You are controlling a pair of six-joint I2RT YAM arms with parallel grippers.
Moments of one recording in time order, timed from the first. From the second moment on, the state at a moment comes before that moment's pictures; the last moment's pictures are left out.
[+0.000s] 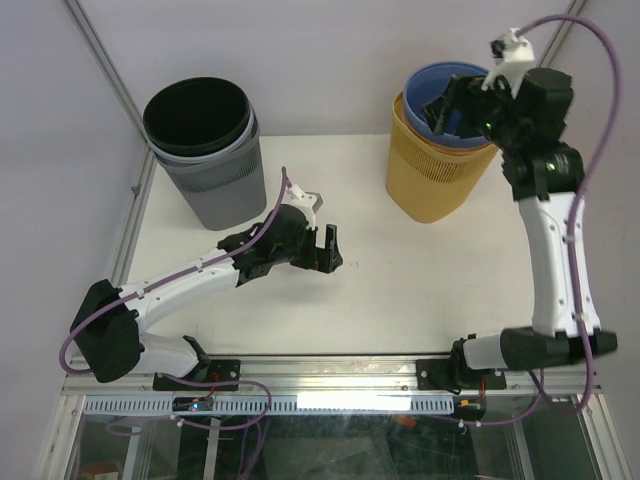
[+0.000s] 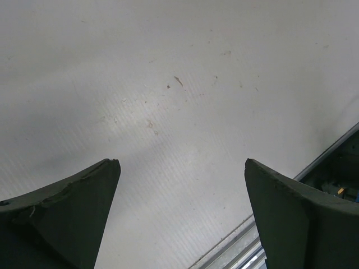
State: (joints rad) left arm -0.84 1.35 0.95 -0.26 0.01 -0.52; right arm 0.11 1.27 1.81 -0.68 -0.27 0.19
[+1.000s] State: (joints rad) left arm -0.84 1.13 0.82 -0.24 -0.05 -0.58; right arm 0.23 1.80 2.16 -0.91 -0.14 -0.27
